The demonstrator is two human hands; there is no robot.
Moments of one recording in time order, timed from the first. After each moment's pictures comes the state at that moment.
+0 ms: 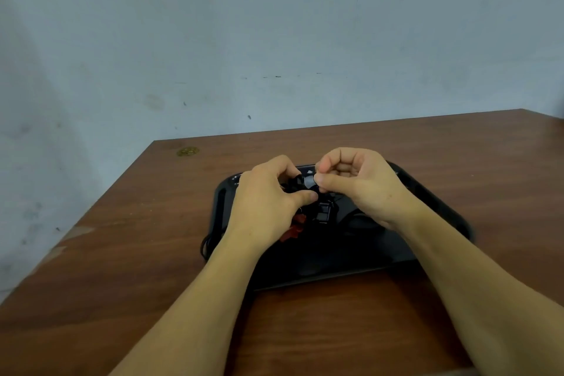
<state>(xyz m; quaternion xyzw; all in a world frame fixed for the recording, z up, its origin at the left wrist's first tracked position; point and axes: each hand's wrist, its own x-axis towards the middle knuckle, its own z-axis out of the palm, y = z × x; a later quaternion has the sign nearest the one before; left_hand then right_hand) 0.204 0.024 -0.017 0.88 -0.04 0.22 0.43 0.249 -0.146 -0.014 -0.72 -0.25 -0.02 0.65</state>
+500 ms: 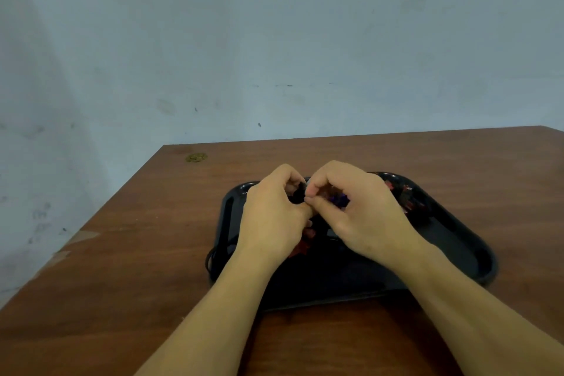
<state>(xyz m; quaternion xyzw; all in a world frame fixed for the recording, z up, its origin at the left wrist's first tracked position) 0.208 0.025 -0.021 0.85 -0.03 0.21 0.49 0.233 -0.126 -0.017 -0.81 -0.38 -0.25 0.38</state>
